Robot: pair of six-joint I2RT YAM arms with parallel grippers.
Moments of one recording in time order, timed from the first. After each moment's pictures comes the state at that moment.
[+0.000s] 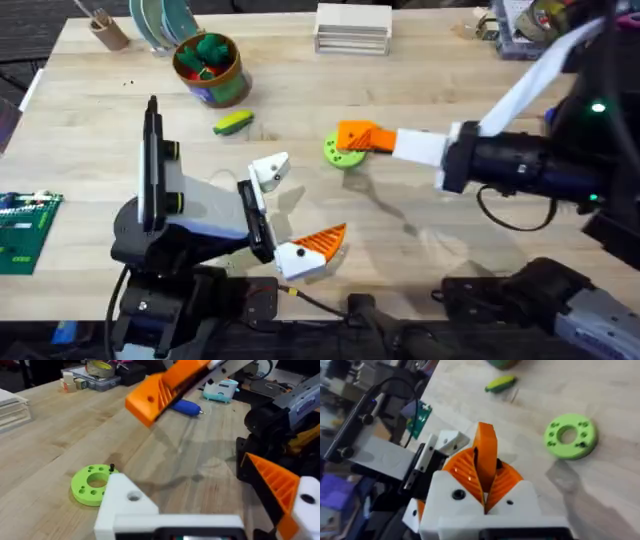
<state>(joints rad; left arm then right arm) -0.13 0.01 0.01 -0.11 1.10 -0.08 0.53 0.74 0.59 -0.29 -0.49 0.58</state>
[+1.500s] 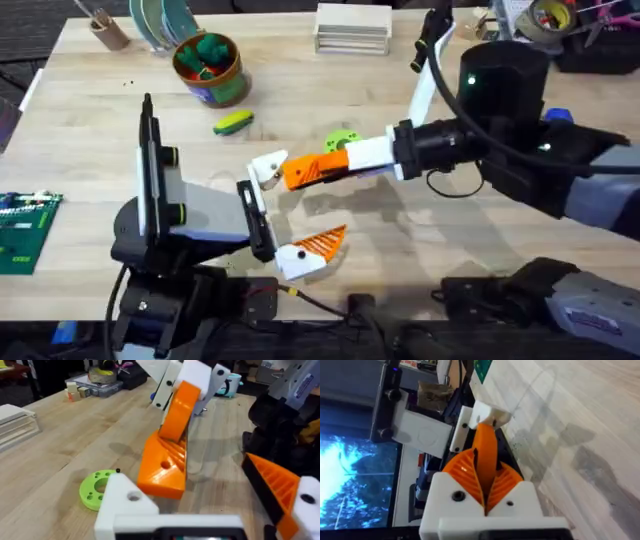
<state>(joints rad) -0.13 0.01 0.01 -0.11 1.10 0.01 0.53 1.20 0.59 0.12 -1.04 0.74</state>
